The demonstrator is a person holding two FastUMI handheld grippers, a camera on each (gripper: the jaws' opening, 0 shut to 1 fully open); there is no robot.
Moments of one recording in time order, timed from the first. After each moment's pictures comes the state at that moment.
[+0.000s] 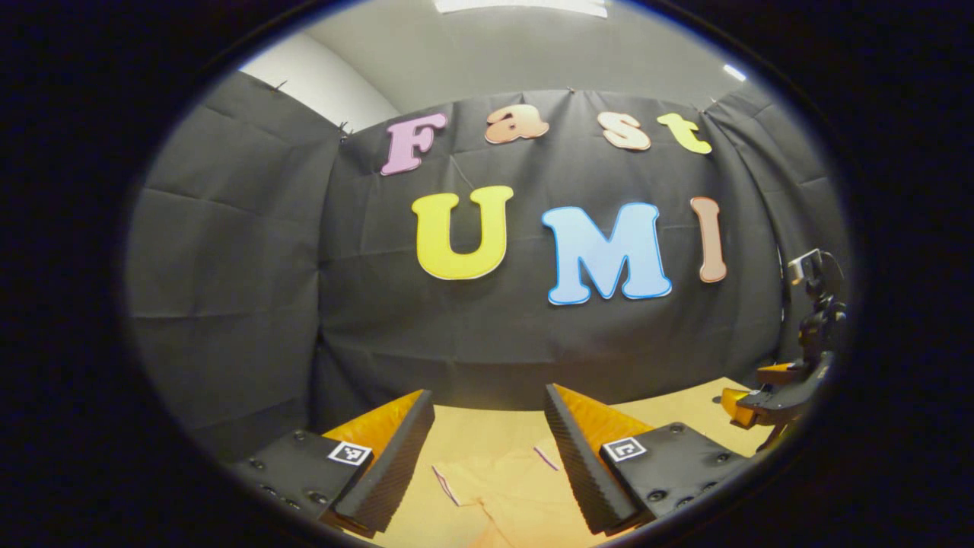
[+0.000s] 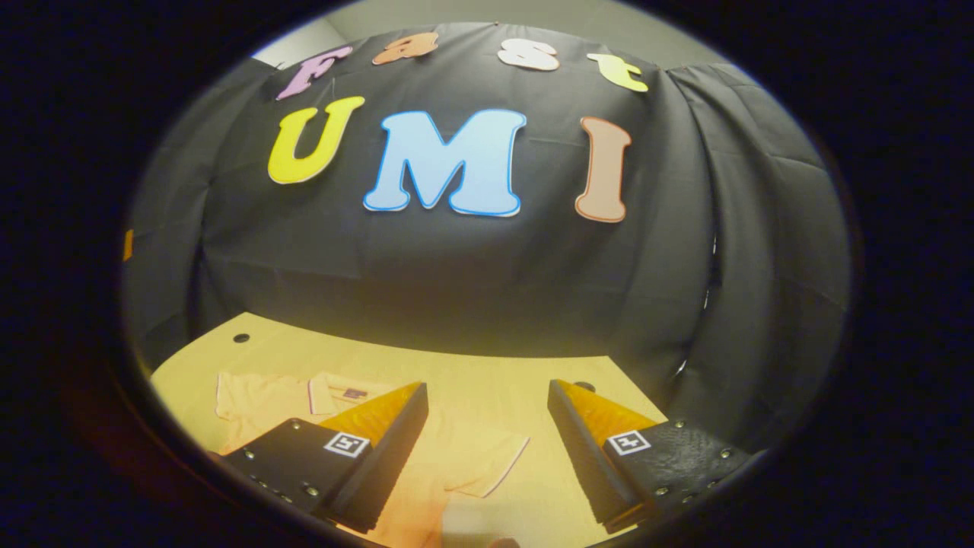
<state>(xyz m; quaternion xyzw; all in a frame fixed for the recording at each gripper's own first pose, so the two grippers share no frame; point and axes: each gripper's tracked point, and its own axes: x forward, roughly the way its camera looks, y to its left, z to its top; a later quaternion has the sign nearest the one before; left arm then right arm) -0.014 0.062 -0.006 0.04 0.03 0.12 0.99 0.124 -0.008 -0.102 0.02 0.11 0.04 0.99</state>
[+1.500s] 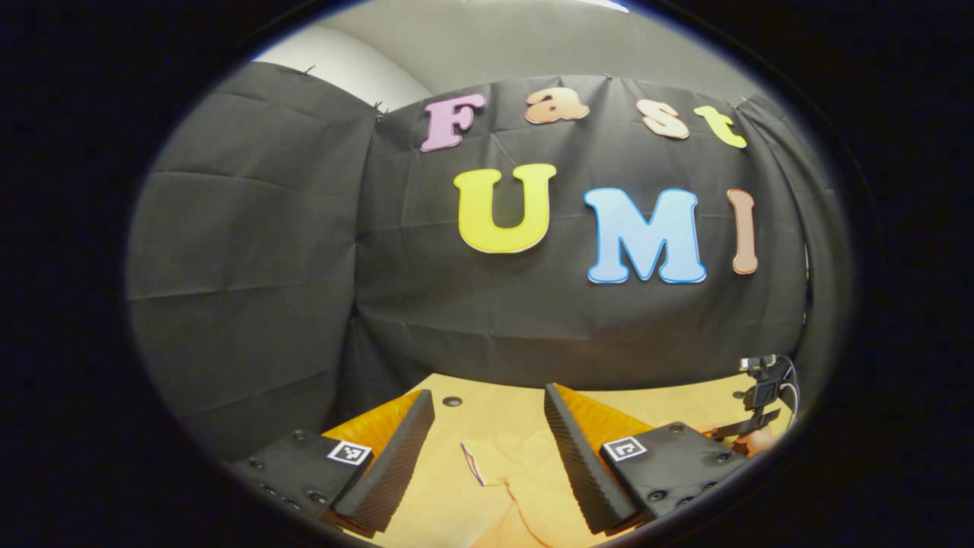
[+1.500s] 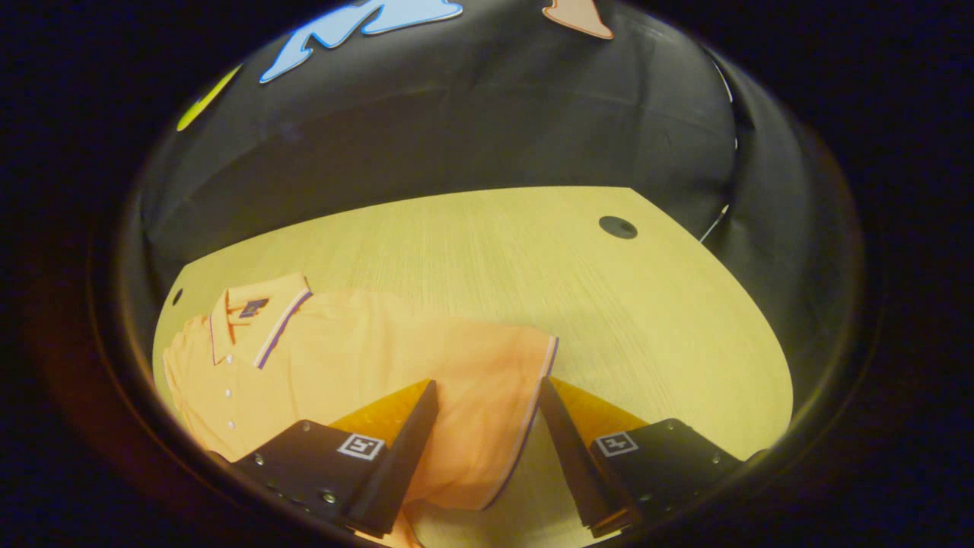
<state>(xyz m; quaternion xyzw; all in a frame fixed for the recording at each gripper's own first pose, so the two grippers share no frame) -0.050 0.101 -0.033 0.00 0.07 0.19 0.98 0.208 -0.003 -0.314 0.09 0.37 0.02 0.92</state>
